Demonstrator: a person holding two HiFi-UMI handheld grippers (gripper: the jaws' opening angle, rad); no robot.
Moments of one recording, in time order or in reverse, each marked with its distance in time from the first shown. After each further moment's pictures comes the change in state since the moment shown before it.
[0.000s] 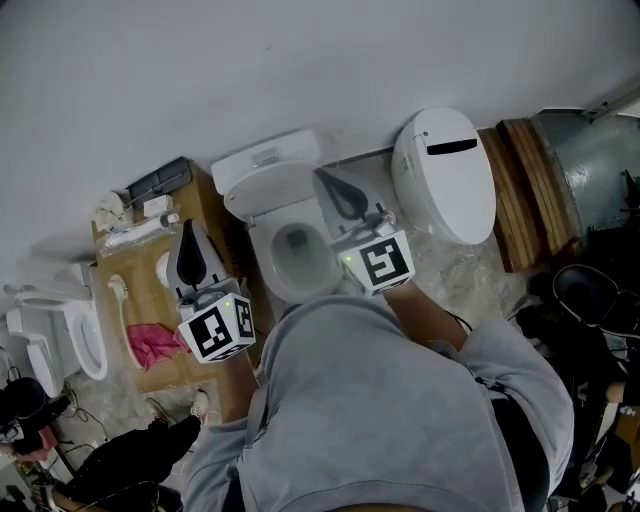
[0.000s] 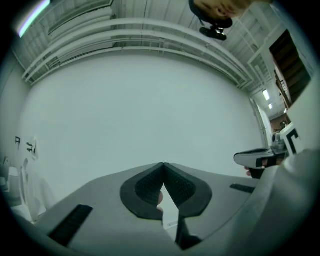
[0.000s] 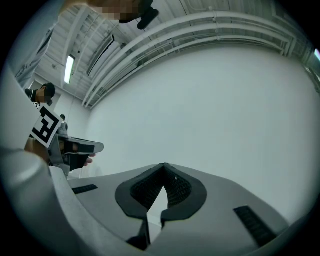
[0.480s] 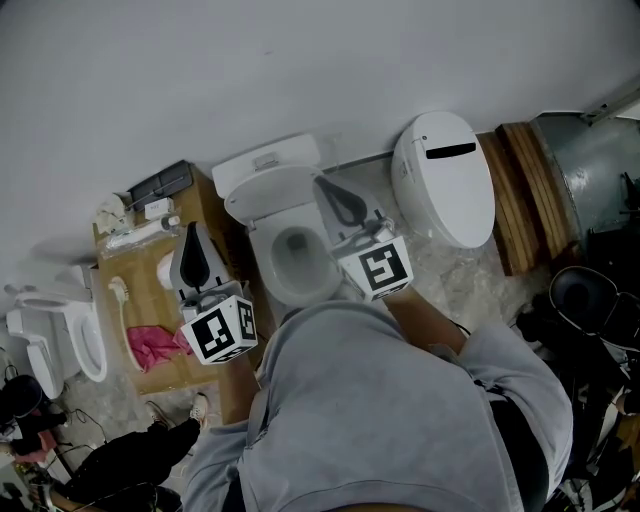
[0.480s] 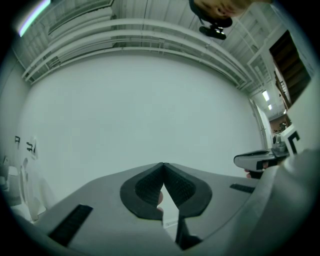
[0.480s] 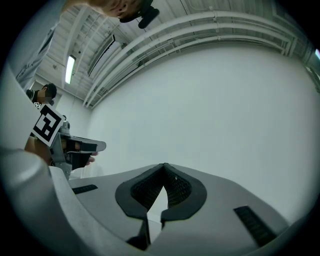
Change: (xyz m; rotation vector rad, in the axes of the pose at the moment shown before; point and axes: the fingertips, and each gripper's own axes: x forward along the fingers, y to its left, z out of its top) left arm -0.005 -0.006 0.001 -0.005 0.002 -0.005; right arm -0.009 0.004 -0.005 0.019 0.035 0.003
